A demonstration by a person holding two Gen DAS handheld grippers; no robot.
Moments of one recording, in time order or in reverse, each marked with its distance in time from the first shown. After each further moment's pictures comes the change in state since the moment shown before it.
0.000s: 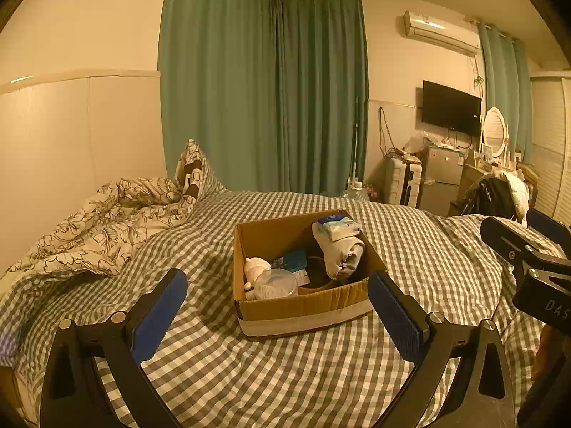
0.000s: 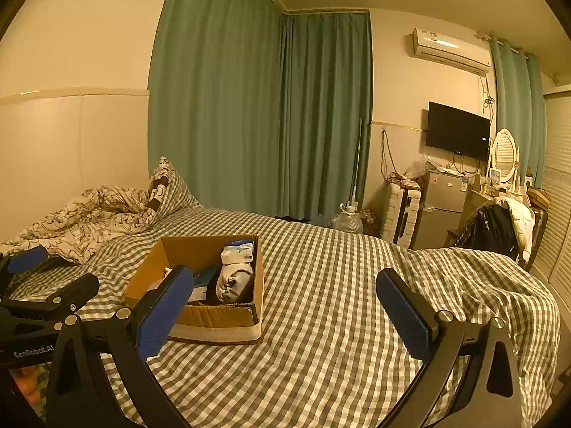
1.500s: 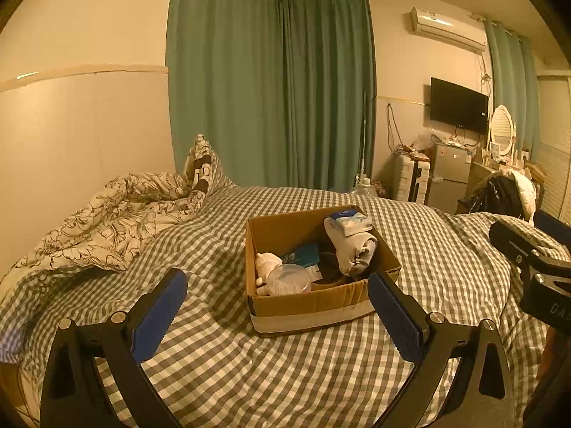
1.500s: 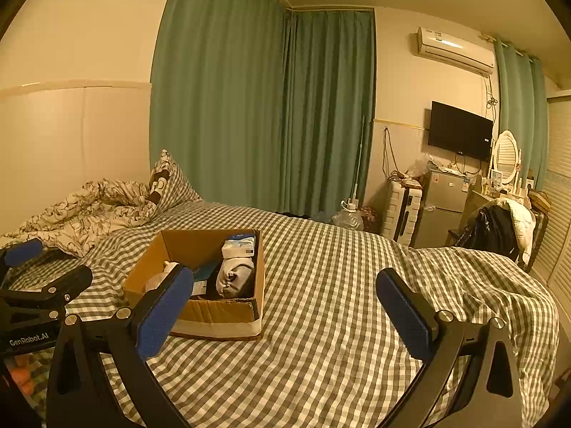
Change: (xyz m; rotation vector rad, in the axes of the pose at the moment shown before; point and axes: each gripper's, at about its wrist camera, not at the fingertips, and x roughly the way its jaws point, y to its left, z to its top) left arm 0.003 0.009 -0.002 -0.004 0.017 0.026; right arm 0.005 0.004 -0.004 -0.021 0.019 -0.001
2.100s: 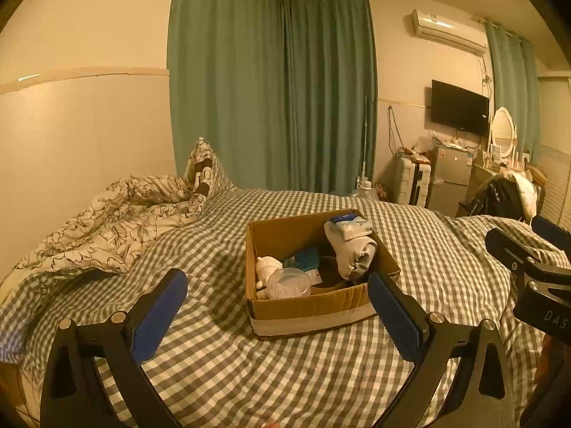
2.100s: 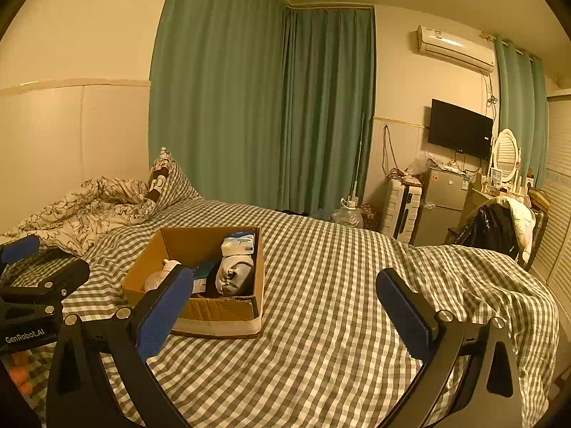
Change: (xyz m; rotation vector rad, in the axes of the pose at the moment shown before) left arm -0.002 -0.003 0.003 0.000 -0.011 0.009; right arm 0.001 -0.001 0.000 0.002 0.007 0.001
